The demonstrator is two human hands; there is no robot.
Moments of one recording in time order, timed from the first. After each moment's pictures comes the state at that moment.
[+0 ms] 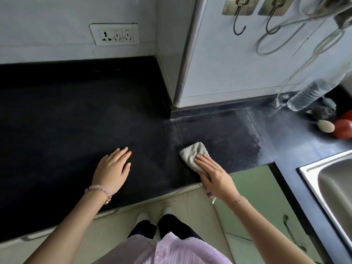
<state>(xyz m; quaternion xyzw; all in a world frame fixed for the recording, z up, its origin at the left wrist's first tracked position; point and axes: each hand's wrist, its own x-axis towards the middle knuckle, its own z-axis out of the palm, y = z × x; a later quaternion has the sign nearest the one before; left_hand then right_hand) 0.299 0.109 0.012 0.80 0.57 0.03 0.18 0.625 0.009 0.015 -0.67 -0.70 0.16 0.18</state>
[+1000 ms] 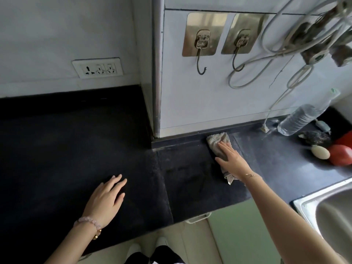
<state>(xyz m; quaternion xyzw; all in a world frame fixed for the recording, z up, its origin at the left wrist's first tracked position) 0.354 0.118 0.009 0.79 0.58 0.03 0.21 0.782 0.126 0.044 -0.77 -0.59 0.23 0.08</state>
